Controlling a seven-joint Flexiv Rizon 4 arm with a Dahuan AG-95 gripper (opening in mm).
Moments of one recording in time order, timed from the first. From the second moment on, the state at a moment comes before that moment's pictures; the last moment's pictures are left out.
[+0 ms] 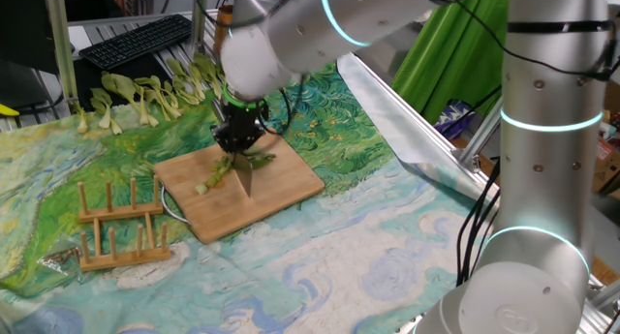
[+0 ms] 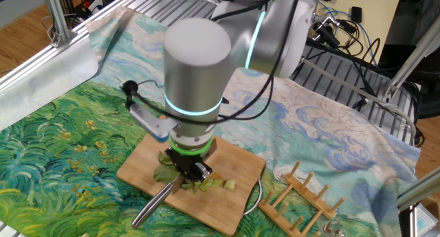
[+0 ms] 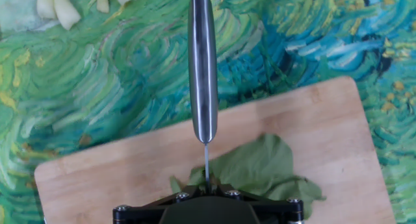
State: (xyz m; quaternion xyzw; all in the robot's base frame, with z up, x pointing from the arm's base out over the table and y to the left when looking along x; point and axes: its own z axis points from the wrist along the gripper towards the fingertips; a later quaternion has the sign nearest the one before) arm 0.614 0.056 0.033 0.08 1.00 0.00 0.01
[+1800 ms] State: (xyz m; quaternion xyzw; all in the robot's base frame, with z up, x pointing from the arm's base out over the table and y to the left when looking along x) arm 0.589 0.054 0.064 0.08 1.00 -0.01 0.00
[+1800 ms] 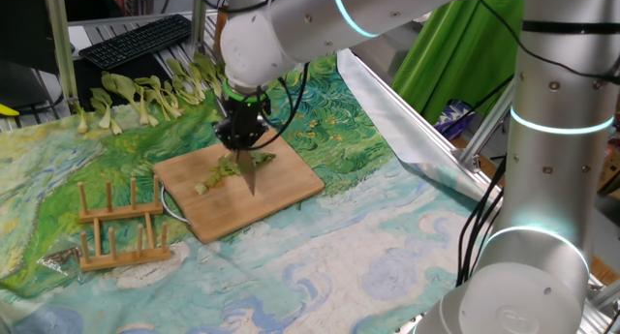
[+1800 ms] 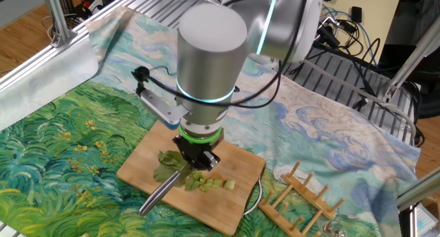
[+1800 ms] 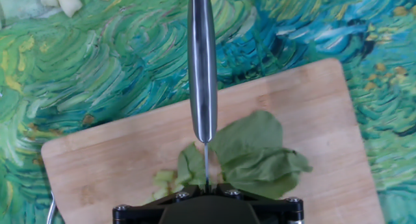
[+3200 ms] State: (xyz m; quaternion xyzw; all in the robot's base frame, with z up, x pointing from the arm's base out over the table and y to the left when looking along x) arm 0.606 0.016 0.058 0.01 1.00 0.00 0.02
